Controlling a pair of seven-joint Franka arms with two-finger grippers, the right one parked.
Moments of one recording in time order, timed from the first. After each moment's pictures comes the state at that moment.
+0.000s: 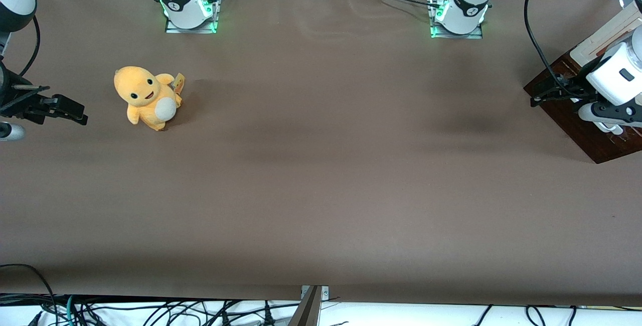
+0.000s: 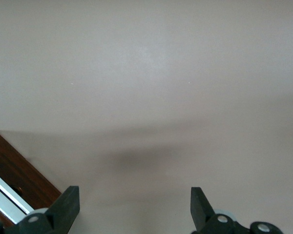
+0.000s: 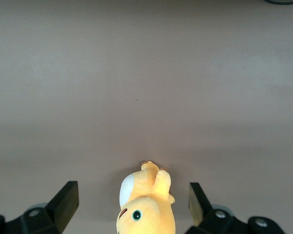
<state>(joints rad) 0.02 0.07 -0.03 -1.60 -0.04 1.61 0.08</state>
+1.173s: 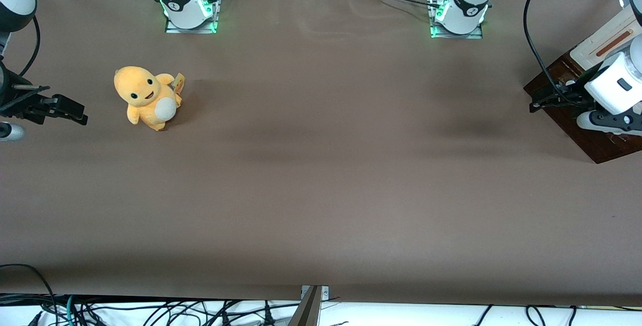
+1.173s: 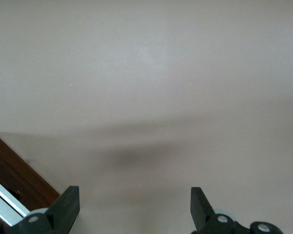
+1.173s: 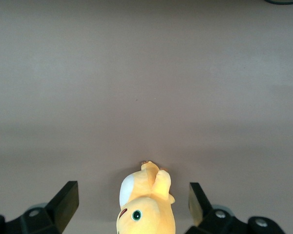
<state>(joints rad) 0.02 0.10 -0.03 -1.58 -0.04 1.61 0.08</state>
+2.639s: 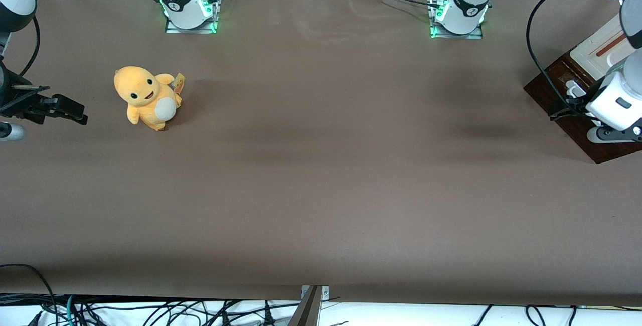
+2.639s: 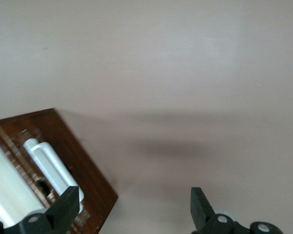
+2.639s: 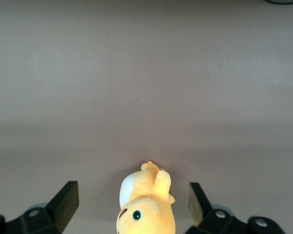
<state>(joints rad) 0.02 0.15 -0.03 -1.58 0.23 1.59 -0.09</state>
